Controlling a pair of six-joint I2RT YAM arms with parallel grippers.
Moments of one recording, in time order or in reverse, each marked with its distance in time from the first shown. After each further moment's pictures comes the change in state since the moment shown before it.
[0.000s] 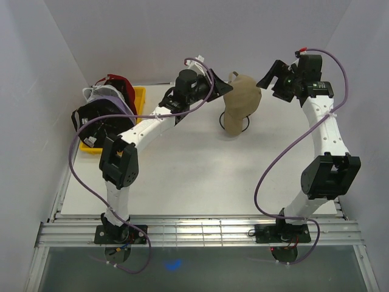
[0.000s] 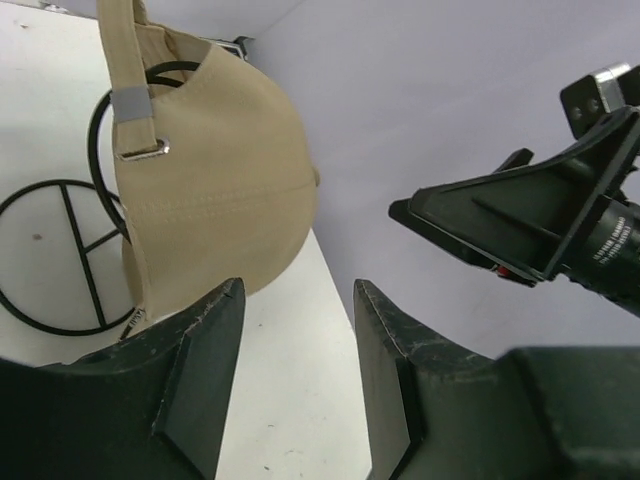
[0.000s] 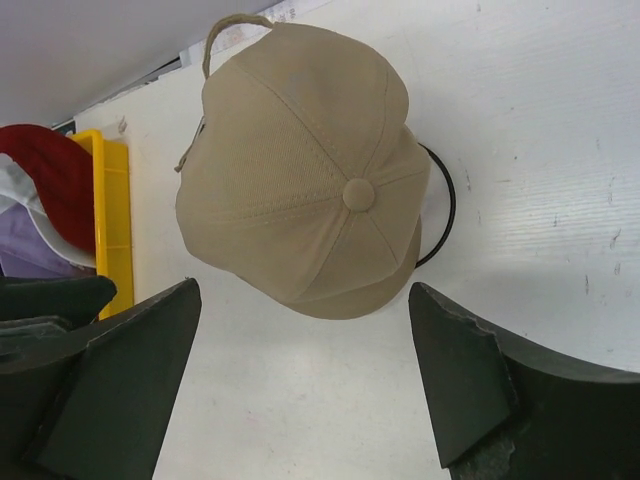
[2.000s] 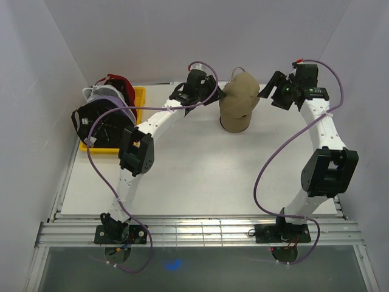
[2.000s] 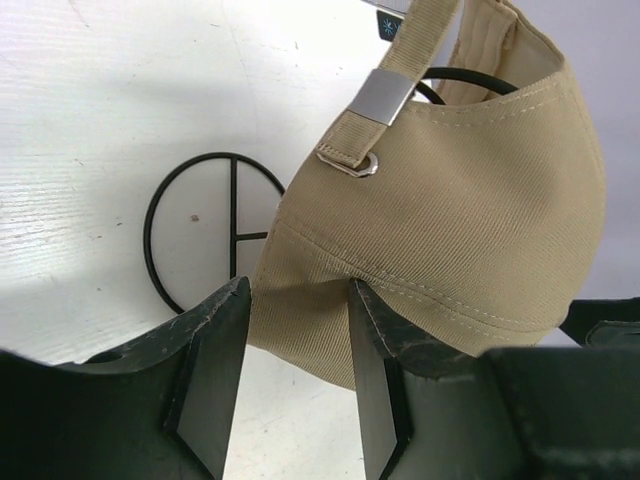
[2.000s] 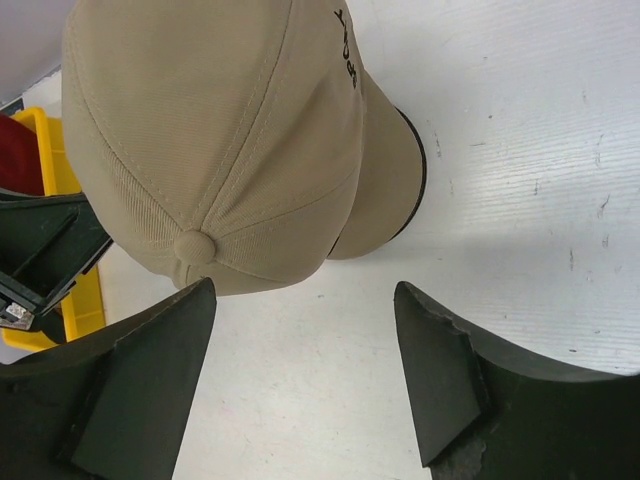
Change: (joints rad) left arm 0.031 0.315 0.370 -0.369 -0.152 0.062; right arm -0.029 0.033 -0.114 0.048 -0.024 -0.020
